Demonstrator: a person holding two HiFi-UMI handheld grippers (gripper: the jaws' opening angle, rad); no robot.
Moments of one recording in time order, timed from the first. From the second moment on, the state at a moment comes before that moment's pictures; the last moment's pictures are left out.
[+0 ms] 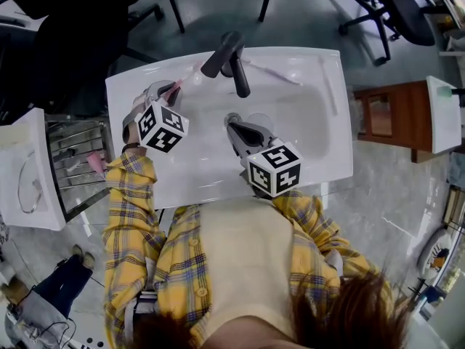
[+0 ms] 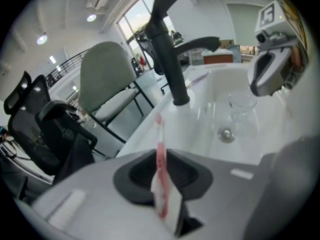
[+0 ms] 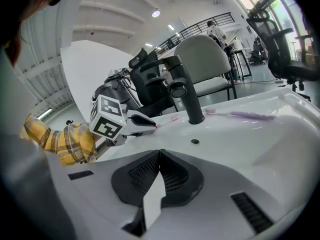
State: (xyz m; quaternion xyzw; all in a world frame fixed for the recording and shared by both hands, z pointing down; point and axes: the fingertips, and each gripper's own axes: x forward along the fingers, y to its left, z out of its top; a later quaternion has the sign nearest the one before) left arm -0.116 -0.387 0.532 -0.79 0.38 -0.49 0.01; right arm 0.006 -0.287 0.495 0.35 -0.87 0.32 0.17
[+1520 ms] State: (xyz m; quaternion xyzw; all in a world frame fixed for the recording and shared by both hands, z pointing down) left arm -0.122 -0.316 0.464 -0.80 0.48 -0.36 -0.04; right arm -0.007 -0.250 0.465 0.37 -0.87 0.28 0.16
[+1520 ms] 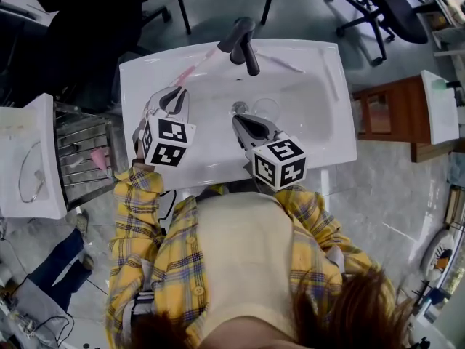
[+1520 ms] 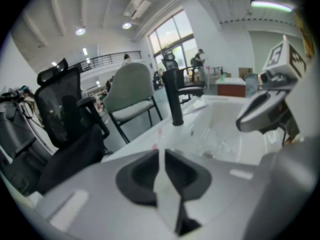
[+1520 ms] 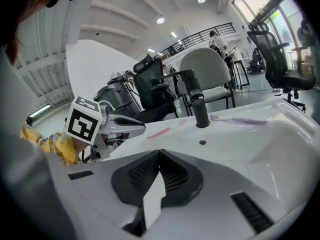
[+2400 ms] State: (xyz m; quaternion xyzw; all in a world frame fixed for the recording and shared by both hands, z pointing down) left arm -0.089 -0.242 0.427 -0.82 0.49 -0.25 -0.15; right arm -0.006 -0.233 0.448 0.38 -0.87 0.26 0.15
